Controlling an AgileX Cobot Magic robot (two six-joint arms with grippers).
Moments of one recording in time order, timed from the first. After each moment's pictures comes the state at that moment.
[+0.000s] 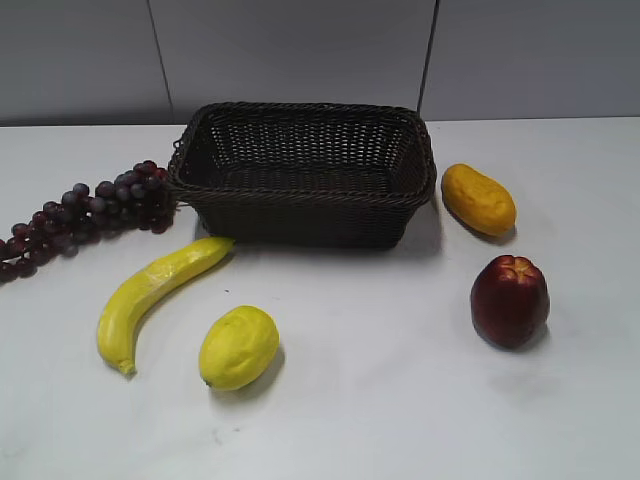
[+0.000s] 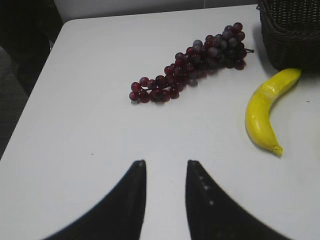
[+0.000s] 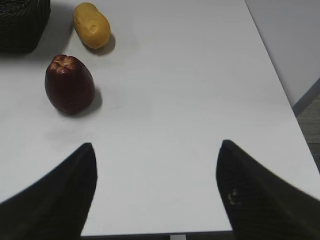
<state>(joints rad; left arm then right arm) -0.10 0.02 -0.47 0.07 1.06 0.02 0.05 0.00 -0.50 -0.02 1.05 -0.01</state>
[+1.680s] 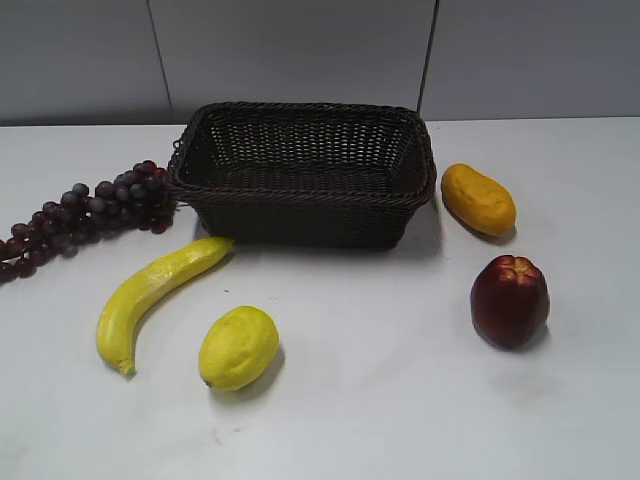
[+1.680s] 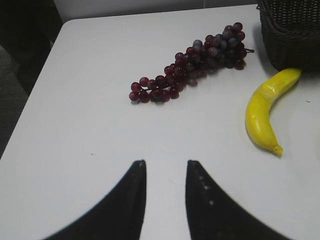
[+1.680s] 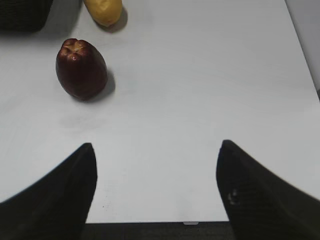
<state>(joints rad) -0.10 0.02 -0.47 0.07 1.06 0.02 0.05 0.27 -0.57 0.03 1.02 -0.01</state>
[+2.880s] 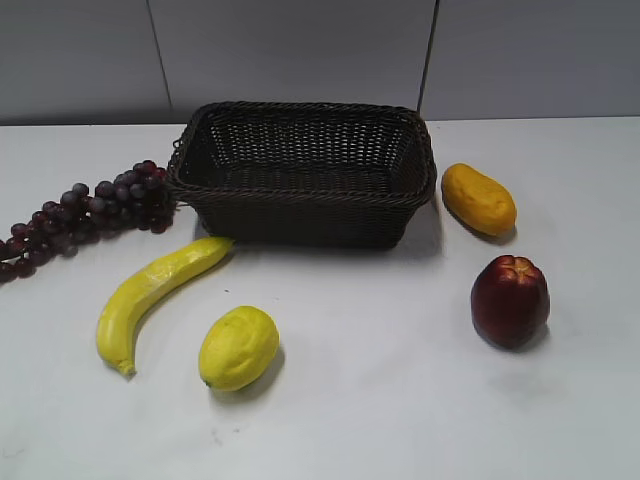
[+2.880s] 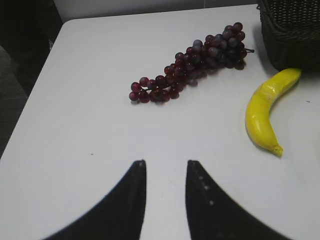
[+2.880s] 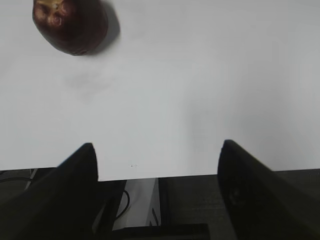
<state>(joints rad) -0.10 0.02 -0.47 0.07 1.06 0.02 0.05 1.12 -0.96 0.08 1.18 0.09</state>
